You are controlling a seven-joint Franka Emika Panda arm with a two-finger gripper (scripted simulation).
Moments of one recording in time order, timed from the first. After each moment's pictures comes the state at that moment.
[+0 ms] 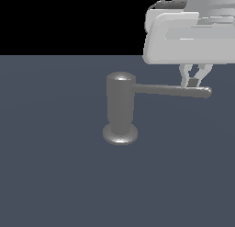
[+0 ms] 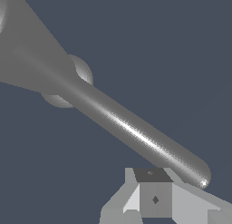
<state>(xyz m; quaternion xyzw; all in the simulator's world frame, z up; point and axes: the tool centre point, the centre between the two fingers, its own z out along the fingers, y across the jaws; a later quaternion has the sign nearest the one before) -0.159 -0.150 0.241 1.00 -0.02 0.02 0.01</state>
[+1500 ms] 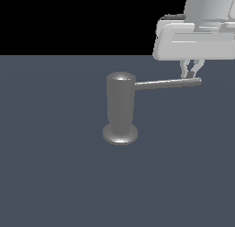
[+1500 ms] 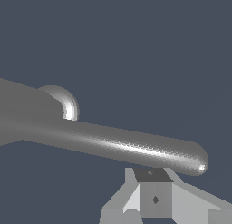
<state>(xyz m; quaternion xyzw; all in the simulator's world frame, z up) -0.073 -0.192 0.242 1.00 0.00 0.02 0.00</state>
